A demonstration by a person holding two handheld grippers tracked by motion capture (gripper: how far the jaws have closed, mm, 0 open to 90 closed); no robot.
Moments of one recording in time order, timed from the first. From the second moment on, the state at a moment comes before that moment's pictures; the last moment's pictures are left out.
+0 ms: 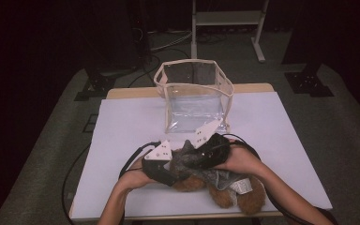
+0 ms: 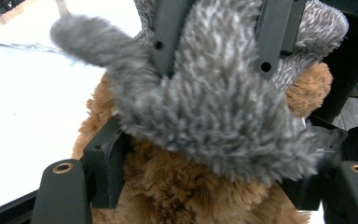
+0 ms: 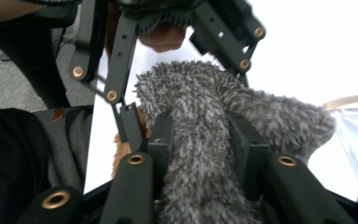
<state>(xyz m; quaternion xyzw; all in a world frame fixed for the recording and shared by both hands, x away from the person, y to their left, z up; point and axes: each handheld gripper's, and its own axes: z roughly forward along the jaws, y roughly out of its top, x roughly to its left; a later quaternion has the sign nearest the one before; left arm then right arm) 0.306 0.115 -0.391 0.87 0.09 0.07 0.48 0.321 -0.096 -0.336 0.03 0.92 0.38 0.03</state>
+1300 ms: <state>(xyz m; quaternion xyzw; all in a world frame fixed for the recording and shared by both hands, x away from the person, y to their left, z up) 0.306 0.128 -0.384 0.87 0.09 0.05 0.48 0.328 -0.132 -0.338 0.07 0.93 0.37 0.00</state>
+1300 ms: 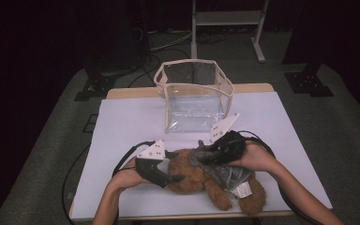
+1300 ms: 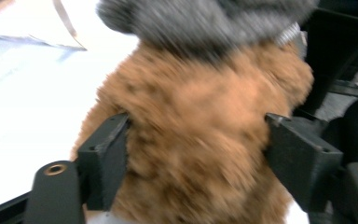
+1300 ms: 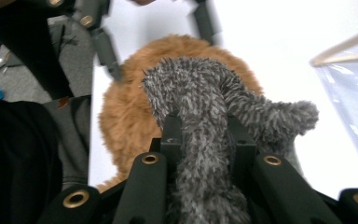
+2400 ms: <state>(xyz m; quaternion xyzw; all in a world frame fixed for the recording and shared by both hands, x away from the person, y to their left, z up) 0.302 0.101 -0.384 0.90 0.05 0.04 0.43 0.318 -0.159 -0.328 0.07 0.92 0.39 0.00</state>
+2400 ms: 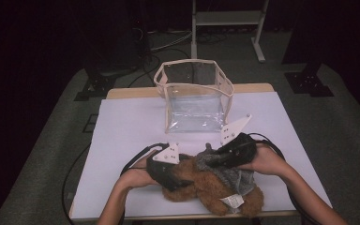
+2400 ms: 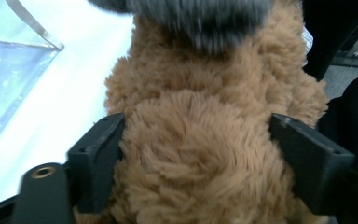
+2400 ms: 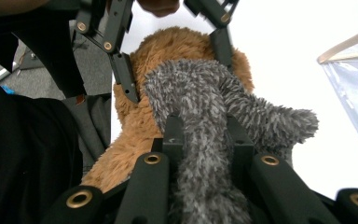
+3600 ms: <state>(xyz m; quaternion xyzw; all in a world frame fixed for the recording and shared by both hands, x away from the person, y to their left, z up) 0.296 0.047 -0.376 0.93 0.04 0.06 0.35 0.323 -0.192 -0.353 0.13 0.89 0.44 -0.01</state>
